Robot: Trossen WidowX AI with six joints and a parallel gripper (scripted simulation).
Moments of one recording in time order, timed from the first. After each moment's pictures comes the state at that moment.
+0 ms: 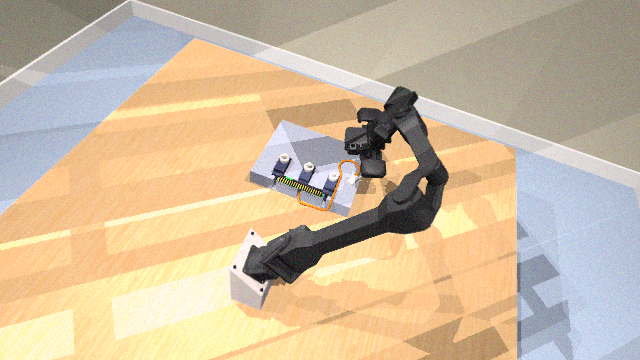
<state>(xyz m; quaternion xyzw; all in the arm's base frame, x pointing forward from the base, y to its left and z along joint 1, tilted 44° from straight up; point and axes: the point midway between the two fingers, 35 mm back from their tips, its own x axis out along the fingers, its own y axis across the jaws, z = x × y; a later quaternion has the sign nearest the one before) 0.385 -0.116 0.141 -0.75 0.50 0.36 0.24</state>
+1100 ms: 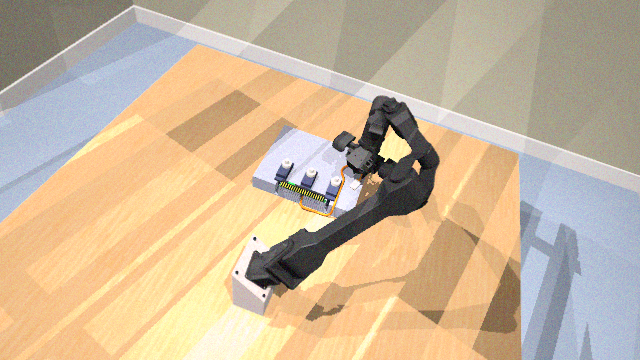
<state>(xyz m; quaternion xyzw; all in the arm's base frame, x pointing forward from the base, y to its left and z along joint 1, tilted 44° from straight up) 0.376 -0.146 0.103 -0.67 0.41 0.61 -0.11</state>
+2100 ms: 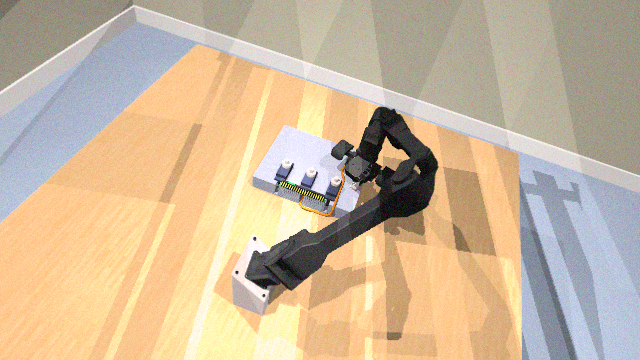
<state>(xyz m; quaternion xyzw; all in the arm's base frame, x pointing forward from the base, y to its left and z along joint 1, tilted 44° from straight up) 0.377 -0.173 0.079 -0.67 0.41 0.61 -0.12</state>
